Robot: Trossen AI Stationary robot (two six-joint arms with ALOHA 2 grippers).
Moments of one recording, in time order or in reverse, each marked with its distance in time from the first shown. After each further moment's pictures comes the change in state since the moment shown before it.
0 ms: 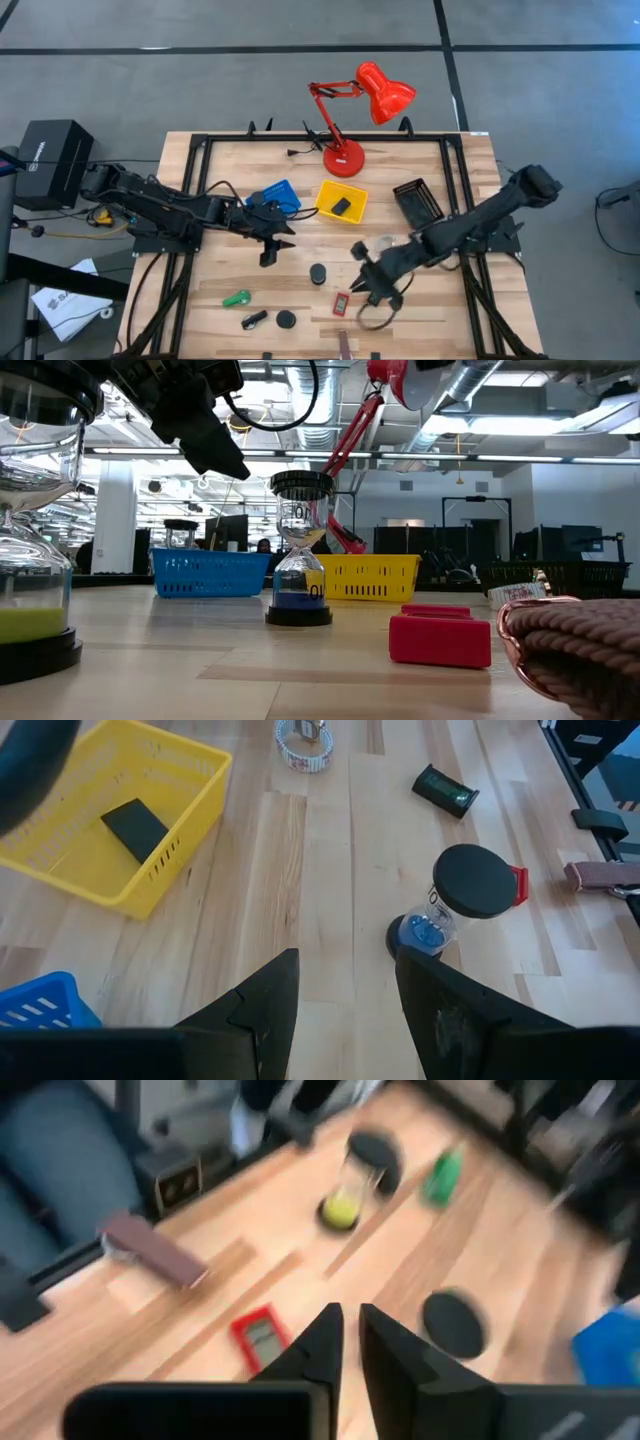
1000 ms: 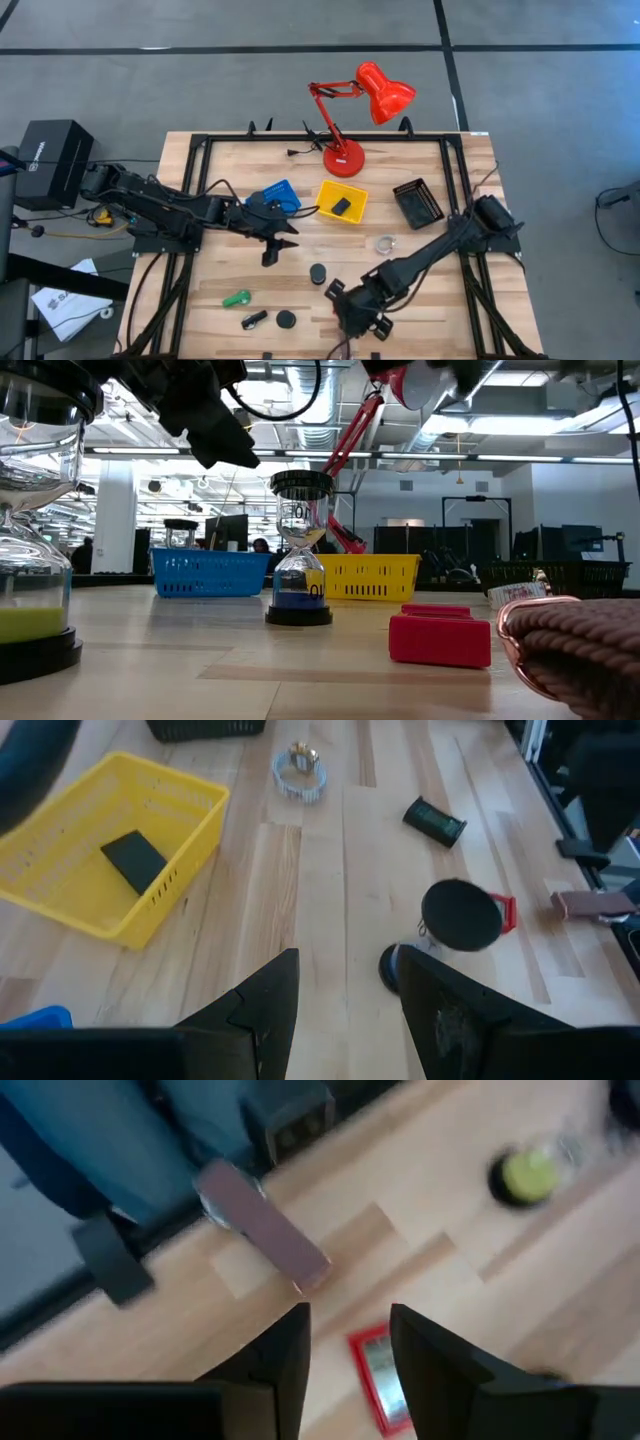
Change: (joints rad) left arm 0.000 0.000 0.000 0.068 -0.001 0.000; right arm 0.079 0.458 0.543 -0.481 -0.157 -0.035
